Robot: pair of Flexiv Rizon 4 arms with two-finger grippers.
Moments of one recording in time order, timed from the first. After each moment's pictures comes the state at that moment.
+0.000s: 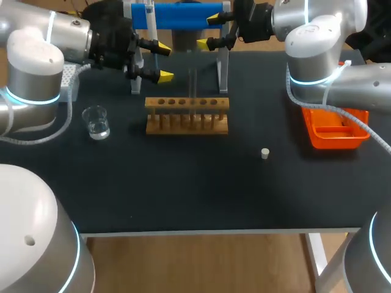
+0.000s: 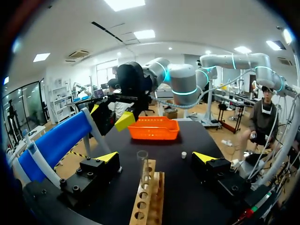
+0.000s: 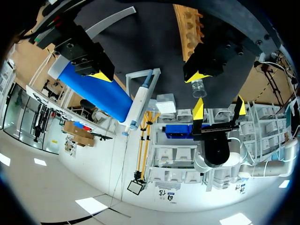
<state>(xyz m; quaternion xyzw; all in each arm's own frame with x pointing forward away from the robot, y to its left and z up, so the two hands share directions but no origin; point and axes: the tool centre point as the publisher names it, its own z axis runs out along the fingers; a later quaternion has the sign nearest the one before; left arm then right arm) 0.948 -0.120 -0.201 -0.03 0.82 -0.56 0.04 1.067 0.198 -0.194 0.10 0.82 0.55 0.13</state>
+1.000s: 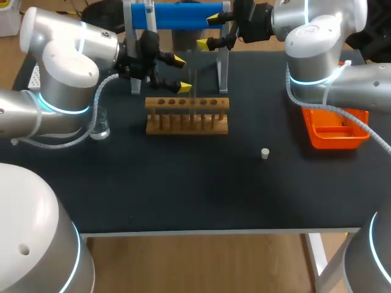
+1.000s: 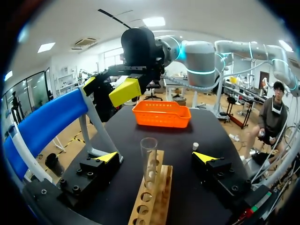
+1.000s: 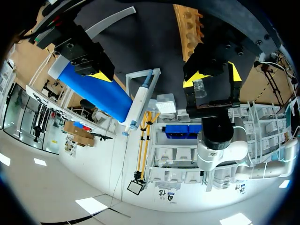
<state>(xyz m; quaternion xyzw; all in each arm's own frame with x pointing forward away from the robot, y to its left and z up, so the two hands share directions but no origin) 0.969 -0.157 -0.252 -0.07 0.85 -0.51 0.05 1.067 0.198 -0.194 0.10 0.82 0.55 0.13</state>
